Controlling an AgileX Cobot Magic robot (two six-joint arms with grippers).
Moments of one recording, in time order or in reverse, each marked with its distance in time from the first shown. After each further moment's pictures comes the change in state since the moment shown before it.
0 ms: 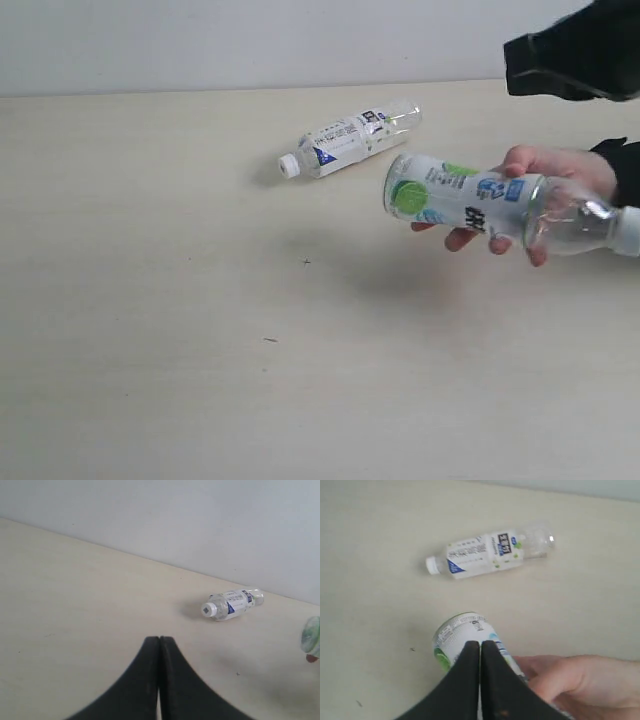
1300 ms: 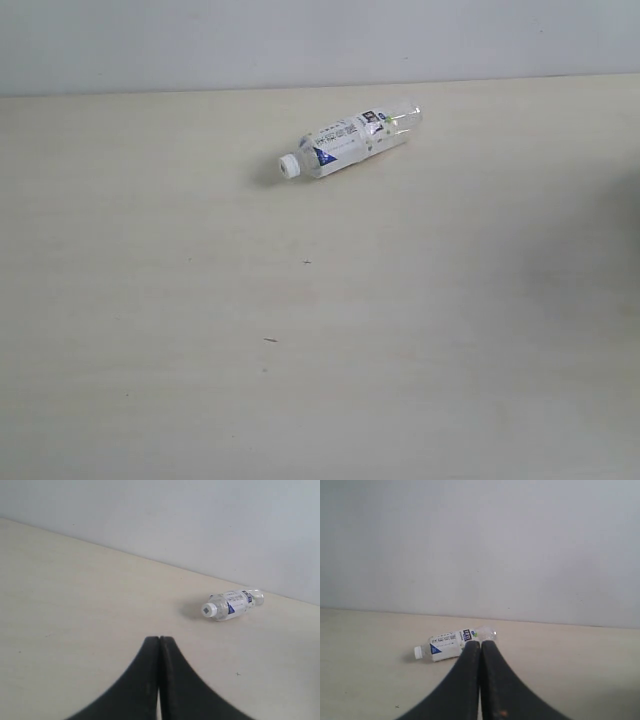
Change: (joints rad) left arm 0.000 0.000 0.000 0.000 0.002 0.000; right arm 0.068 -1.251 0.461 -0.576 0.036 0.611
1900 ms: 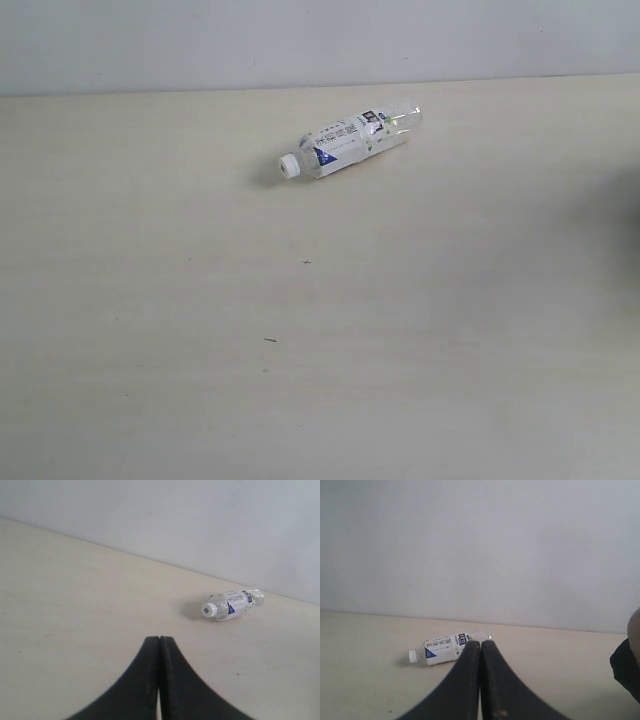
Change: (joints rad) left arm 0.000 0.000 0.000 0.000 0.000 0.000; right arm 0.000 0.000 0.000 -0.021 -0.016 0.002
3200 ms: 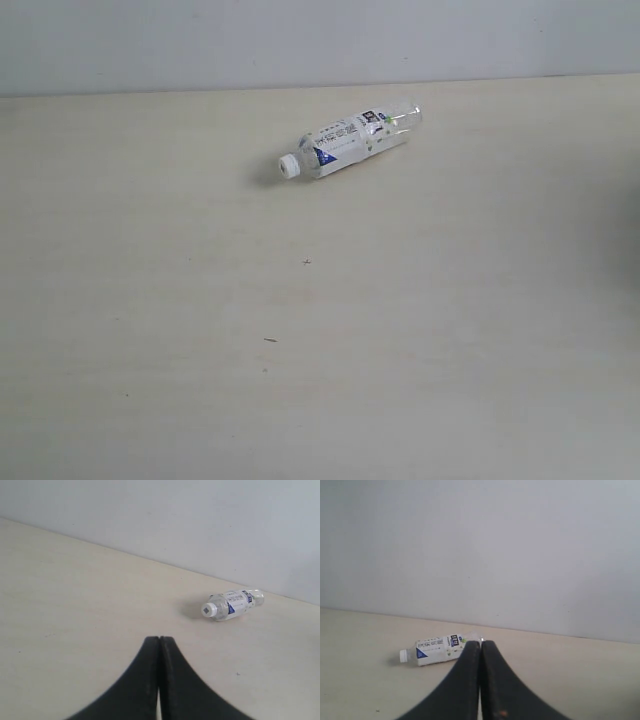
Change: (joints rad) left arm 0.000 0.000 0.000 0.000 0.000 0.000; right arm 0.000 0.000 0.000 -0.021 -0.008 -0.029
